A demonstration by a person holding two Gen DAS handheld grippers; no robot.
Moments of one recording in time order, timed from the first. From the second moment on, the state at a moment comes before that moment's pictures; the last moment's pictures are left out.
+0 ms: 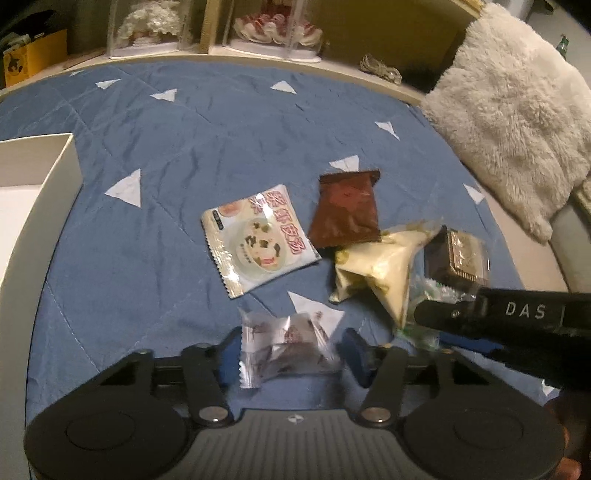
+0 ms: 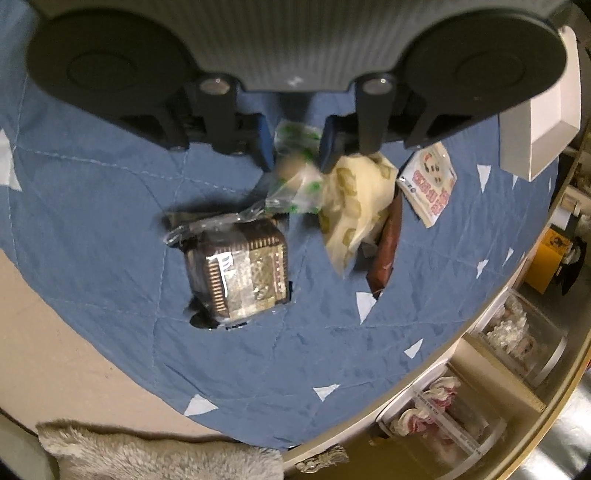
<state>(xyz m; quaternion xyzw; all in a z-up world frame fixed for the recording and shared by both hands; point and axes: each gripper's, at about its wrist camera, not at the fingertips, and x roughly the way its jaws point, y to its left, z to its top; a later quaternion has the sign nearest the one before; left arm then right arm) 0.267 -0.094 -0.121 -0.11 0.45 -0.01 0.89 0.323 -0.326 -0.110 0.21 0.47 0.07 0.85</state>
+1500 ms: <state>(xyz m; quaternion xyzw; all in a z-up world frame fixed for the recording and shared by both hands) 0.179 0.047 0.023 -0.08 0.34 -0.02 0.94 0.245 -0.260 -0.010 0.16 0.37 0.21 0.89</state>
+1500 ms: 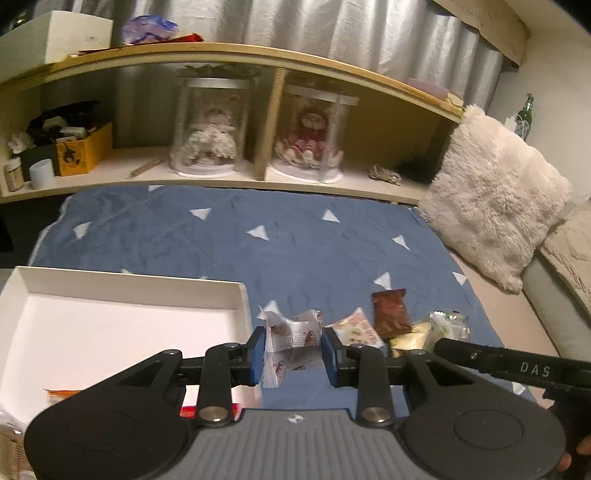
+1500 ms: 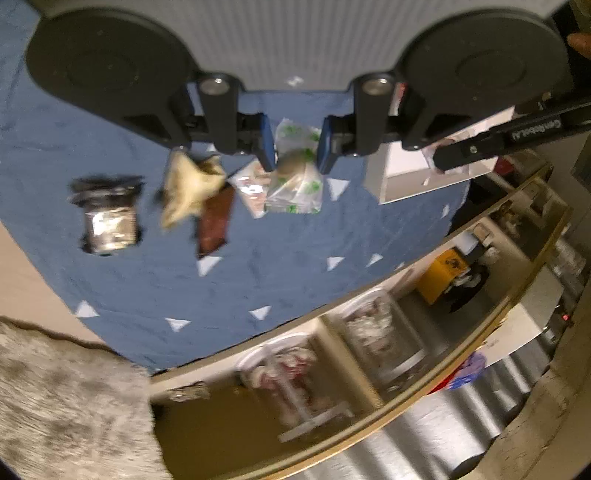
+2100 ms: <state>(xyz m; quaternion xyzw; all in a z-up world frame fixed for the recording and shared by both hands) 0.194 0.155 0.006 -0.13 0.37 0.01 0.92 0.266 -0.123 -0.007 0.11 0.41 0.26 0.87</state>
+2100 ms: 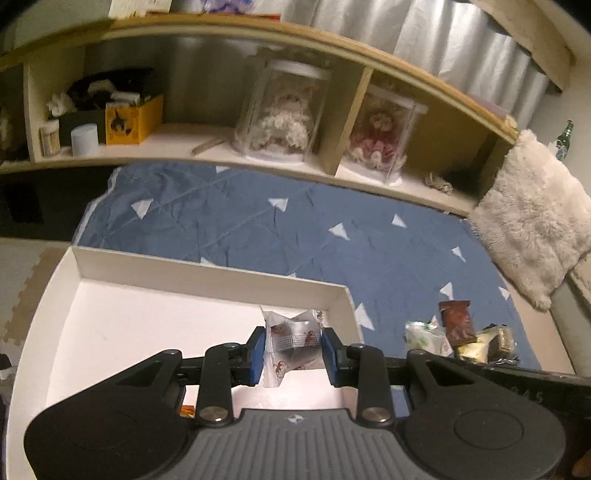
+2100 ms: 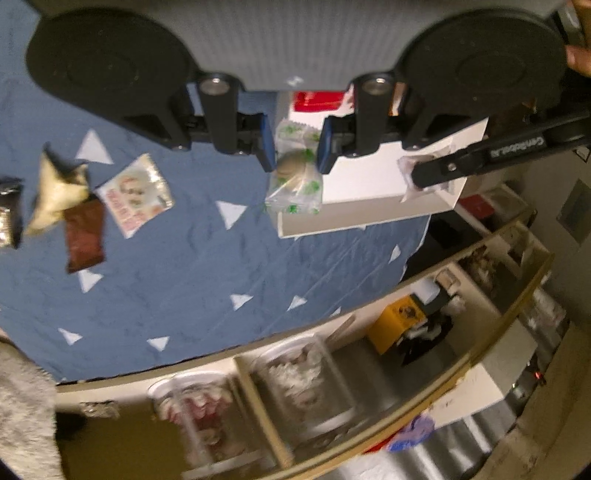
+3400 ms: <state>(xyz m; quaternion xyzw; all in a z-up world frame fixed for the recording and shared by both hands) 0.229 0.190 -0.051 -0.18 0.45 0.01 0.88 0.303 -0.051 -0.041 0.05 0.48 0.24 0.84</state>
